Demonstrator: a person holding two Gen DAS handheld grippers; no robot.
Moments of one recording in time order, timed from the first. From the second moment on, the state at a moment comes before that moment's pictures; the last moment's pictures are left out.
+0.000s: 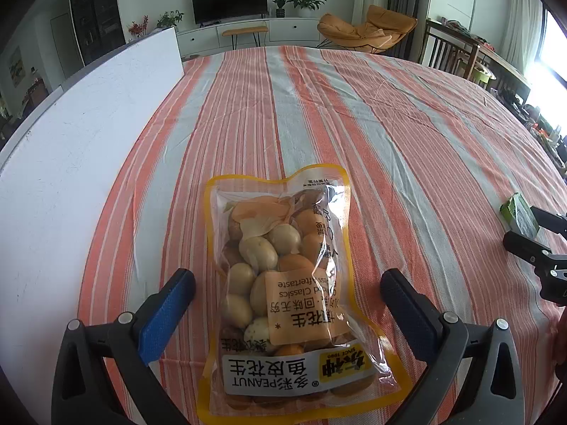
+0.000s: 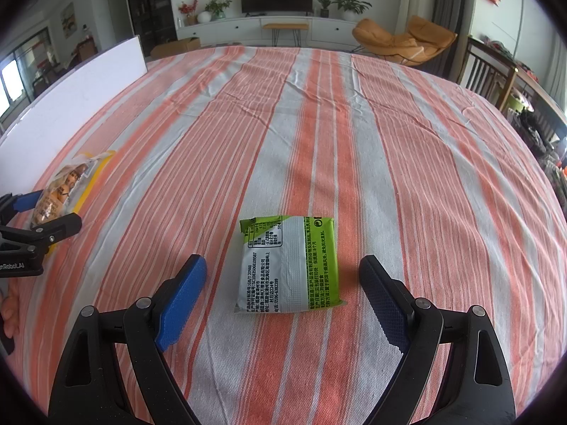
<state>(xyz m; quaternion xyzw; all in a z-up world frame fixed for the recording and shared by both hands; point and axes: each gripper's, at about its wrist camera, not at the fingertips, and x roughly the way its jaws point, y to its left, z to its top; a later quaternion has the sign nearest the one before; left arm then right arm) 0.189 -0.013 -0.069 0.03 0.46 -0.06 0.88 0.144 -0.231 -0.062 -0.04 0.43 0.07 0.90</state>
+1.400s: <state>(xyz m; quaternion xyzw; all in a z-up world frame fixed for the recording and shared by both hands) 0.151 0.154 0.085 -0.14 0.37 -0.10 0.91 0.153 -0.120 0.074 0.06 0.42 0.22 0.88</state>
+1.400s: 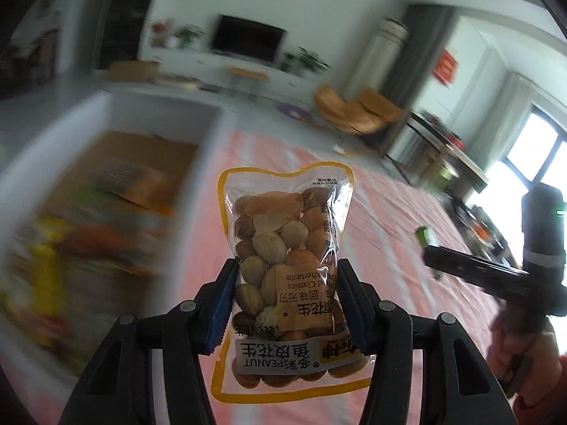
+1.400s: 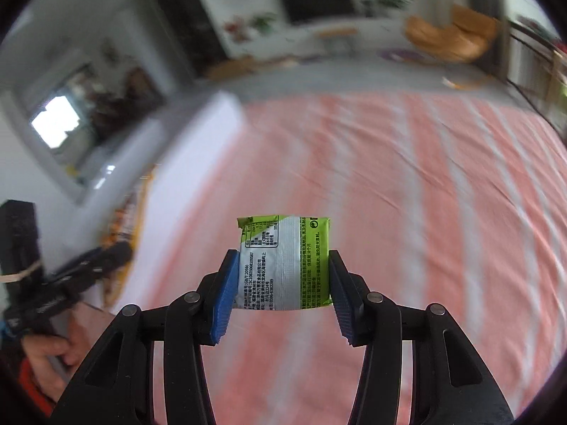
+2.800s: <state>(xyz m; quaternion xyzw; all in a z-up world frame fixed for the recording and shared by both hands) 0.083 0.315 0.098 -0.08 0.36 0.26 0.89 0.146 0.159 0.092 -0.12 0.42 0.31 0.84</state>
